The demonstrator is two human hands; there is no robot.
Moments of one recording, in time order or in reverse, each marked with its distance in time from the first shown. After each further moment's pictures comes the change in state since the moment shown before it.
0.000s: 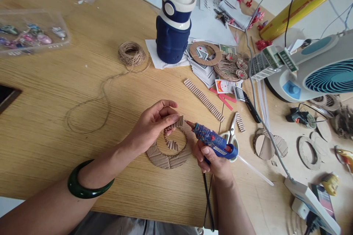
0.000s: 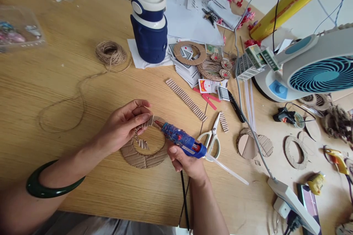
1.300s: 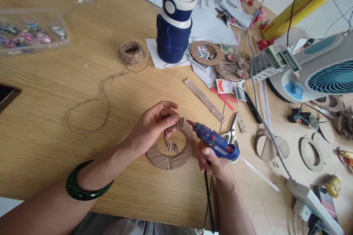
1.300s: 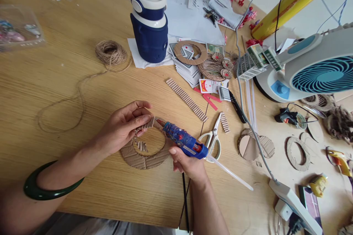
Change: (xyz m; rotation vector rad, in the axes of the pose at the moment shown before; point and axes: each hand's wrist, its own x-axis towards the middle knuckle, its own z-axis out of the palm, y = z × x) left_hand 0.000 0.000 0.000 -0.008 0.017 -0.037; right_hand 0.002 -0.006 0.007 -0.128 0.175 0.057
